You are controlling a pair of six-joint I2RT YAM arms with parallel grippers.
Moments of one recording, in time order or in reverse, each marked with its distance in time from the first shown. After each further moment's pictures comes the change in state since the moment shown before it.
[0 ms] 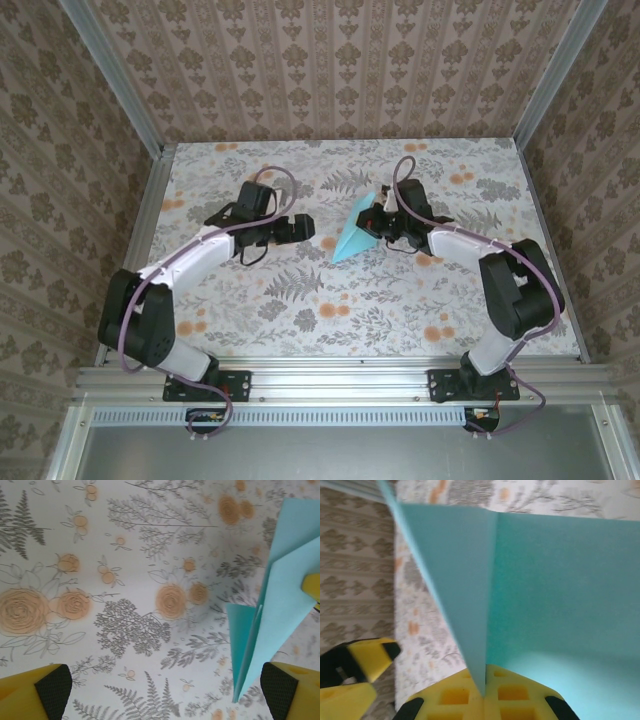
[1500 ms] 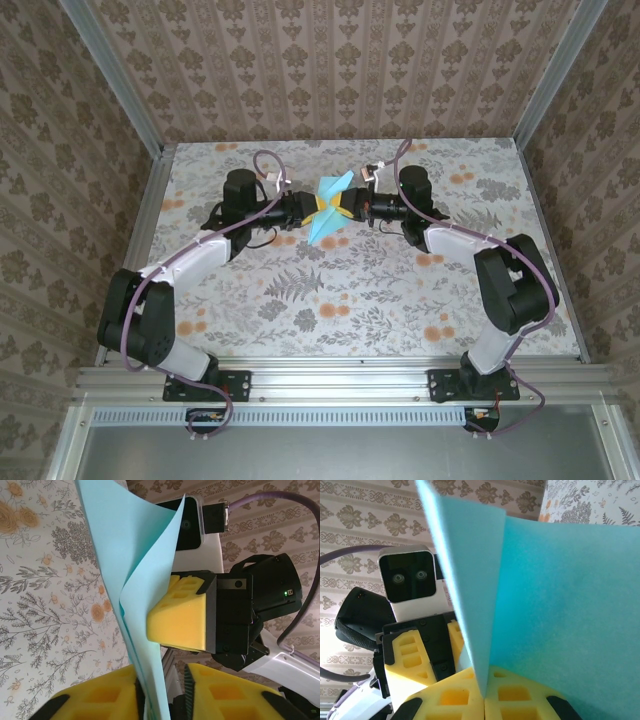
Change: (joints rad) left arm 0.037 0.010 -0.063 0.620 0.602 -0.515; right arm 0.010 0.046 0.033 0.498 -0.419 0.377
